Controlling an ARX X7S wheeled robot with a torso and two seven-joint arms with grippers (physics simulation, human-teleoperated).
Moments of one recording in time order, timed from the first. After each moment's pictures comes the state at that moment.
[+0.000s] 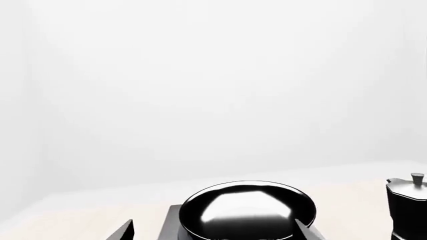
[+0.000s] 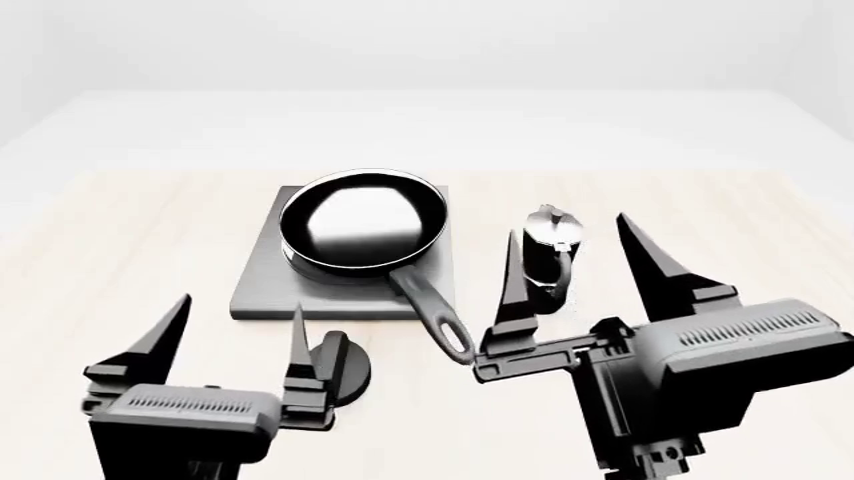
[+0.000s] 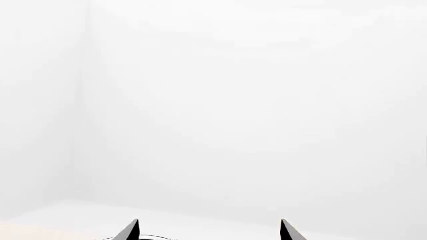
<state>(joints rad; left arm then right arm) 0.04 -0.51 0.31 0.70 -0.29 -0.25 -0.50 0.35 0.63 -0.57 -0.80 0.50 0.33 0.70</state>
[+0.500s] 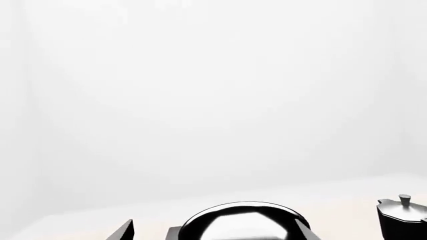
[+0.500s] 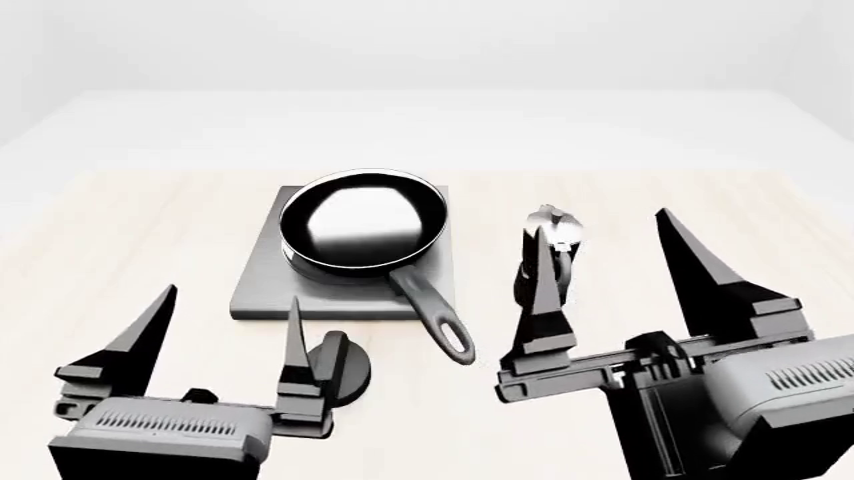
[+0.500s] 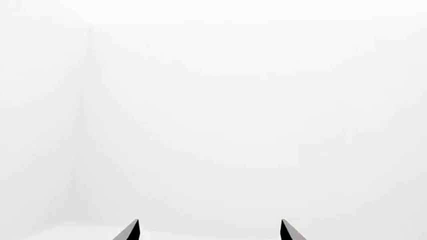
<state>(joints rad) 0.05 -0.54 0.31 0.83 -0.27 -0.31 -0.53 0.30 0.71 -0.51 -0.94 0.54 0.32 0.75</state>
